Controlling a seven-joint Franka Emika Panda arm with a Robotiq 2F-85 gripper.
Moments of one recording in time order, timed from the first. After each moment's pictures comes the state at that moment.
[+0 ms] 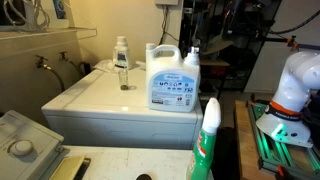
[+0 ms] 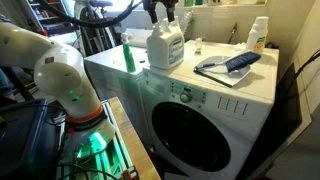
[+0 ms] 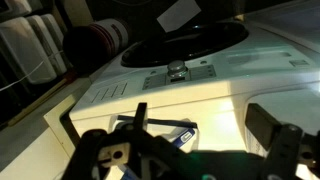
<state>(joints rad) -0.03 -0.84 -0.08 -2.44 -0.14 1.76 -0.22</state>
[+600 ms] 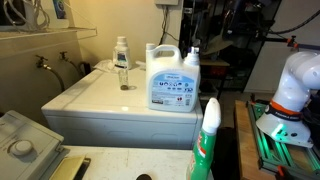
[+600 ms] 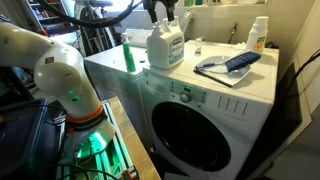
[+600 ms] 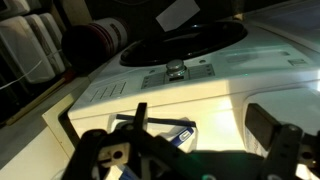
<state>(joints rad) -0.03 -0.84 -0.07 -2.44 -0.13 1.76 -0.22</state>
